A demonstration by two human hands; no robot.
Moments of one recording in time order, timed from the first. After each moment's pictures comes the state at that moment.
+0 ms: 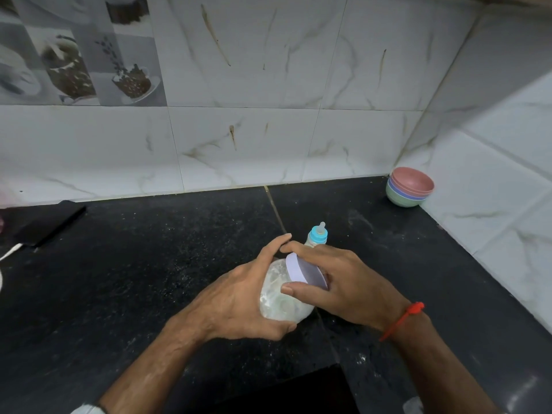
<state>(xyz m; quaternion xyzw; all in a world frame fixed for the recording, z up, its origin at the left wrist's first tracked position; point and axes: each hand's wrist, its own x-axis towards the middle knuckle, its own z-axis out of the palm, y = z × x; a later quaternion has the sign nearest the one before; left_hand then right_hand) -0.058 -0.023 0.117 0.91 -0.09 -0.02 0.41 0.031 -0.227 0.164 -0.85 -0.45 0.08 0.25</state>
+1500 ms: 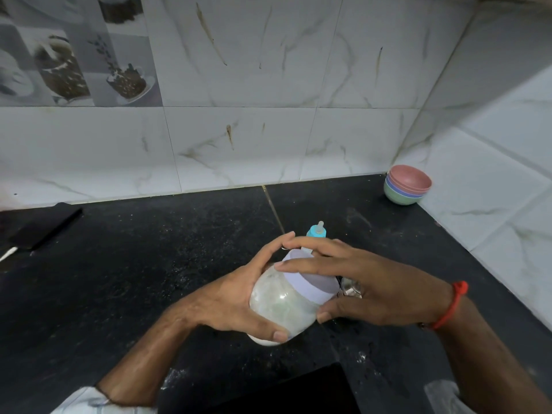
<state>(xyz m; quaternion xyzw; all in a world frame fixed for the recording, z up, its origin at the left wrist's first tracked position) -0.049 -0.008 0.118 0.81 -0.17 -0.11 0.55 0.035 -0.250 0.215 -0.77 -0.57 0.21 0.20</state>
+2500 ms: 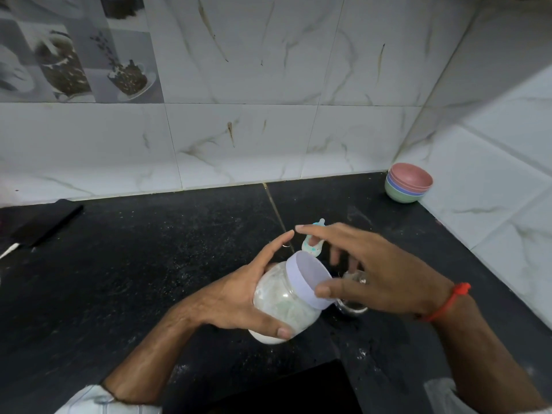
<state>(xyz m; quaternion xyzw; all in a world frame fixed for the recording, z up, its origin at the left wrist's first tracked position) -0.049 -0.009 0.108 0.81 -0.15 -0.11 0.55 0.041 -0.252 0.207 -0.85 -0.48 0.08 0.21</state>
